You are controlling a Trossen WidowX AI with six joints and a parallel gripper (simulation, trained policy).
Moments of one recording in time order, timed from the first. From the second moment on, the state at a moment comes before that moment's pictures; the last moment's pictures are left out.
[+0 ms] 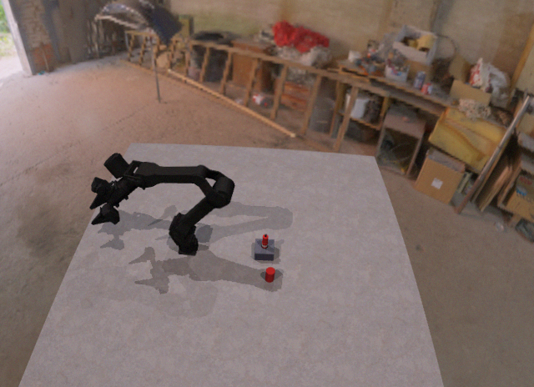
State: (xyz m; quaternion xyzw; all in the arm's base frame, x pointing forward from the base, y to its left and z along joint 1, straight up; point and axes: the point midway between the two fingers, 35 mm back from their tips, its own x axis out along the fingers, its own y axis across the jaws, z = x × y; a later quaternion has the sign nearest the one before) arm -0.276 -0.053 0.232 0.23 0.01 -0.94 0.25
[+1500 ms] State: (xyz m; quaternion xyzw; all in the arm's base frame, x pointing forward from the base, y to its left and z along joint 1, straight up) arm -0.235 0.037 0.225 0.33 0.00 -0.94 0.10
